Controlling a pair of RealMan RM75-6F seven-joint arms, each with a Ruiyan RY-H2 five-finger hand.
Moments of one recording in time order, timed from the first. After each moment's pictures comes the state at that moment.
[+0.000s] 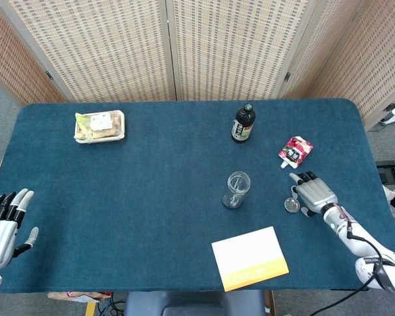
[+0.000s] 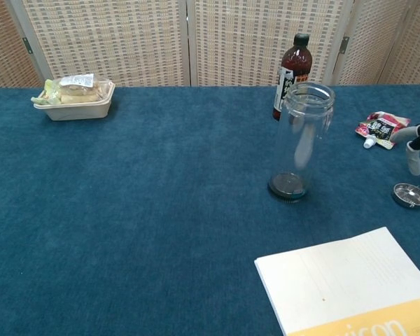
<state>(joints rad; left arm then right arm) -0.11 -1.14 -0.05 -1.57 1.53 1.52 0.10 0.71 -1.11 -0.04 -1.52 -1.07 0.64 -0.34</state>
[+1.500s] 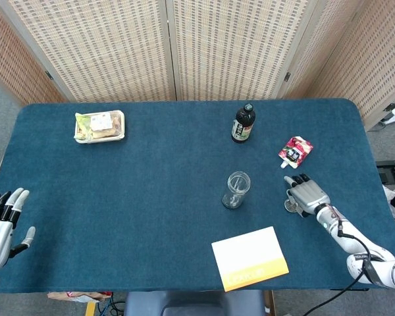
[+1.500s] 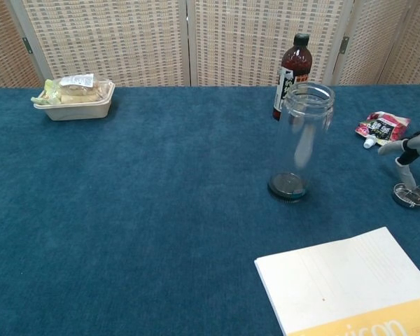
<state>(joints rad) -0.10 -1.13 -0.06 -1.58 1.54 1.55 0.09 0.73 -1.20 -0.07 -1.41 -1.10 0.62 -0.32</state>
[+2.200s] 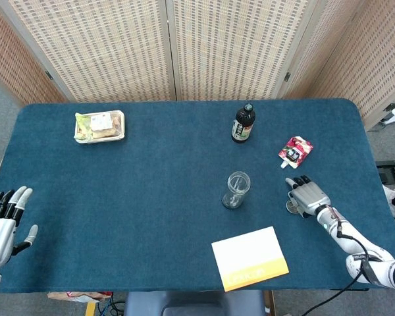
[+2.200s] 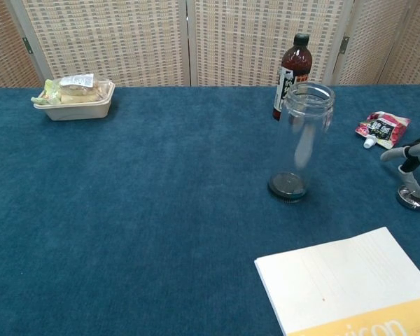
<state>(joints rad) -0.11 -1.13 -0.06 -1.58 1.53 1.53 0.09 0.72 -1.24 -0.07 -1.35 -1.12 0.61 -0.30</state>
